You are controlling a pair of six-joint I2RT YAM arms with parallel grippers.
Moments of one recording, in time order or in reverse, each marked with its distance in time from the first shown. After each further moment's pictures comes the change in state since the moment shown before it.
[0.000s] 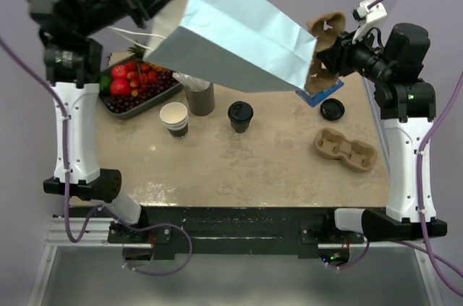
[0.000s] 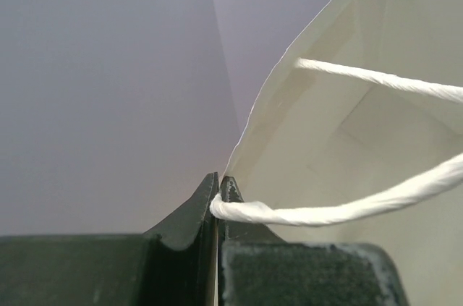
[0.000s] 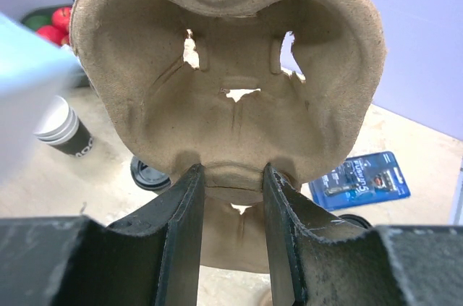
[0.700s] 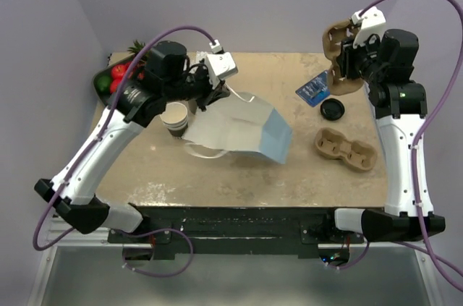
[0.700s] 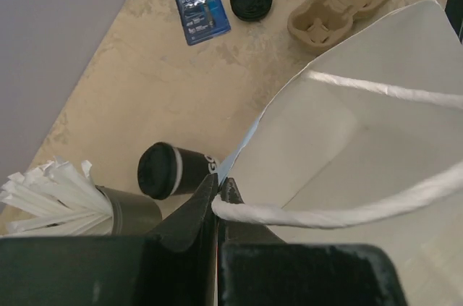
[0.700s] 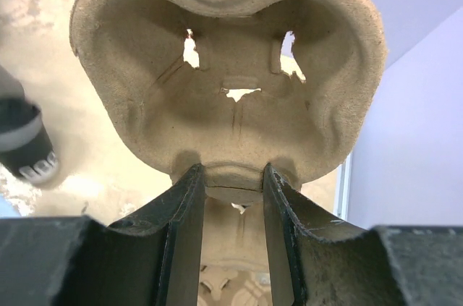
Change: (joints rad) left arm -0.640 -0.193 -0.605 -0.582 -0.657 0.644; right arm -0.016 -0.005 -0.101 0.029 0.339 -0.158
